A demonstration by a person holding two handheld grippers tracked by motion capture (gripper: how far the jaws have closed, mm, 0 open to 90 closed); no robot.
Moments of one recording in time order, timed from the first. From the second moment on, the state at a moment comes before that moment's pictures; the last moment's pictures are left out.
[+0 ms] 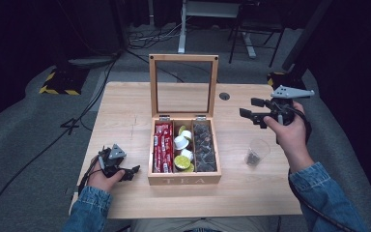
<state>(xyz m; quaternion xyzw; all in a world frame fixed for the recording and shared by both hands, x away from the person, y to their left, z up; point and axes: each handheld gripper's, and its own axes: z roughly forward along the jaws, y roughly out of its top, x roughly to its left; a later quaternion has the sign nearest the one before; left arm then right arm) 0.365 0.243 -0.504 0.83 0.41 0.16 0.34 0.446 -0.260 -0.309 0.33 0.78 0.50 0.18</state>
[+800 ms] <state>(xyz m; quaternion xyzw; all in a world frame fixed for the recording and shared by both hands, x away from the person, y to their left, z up) 0.364 0.243 -0.504 0.83 0.41 0.16 0.34 0.537 -0.194 -0.274 0.32 0.79 0.48 0.20</state>
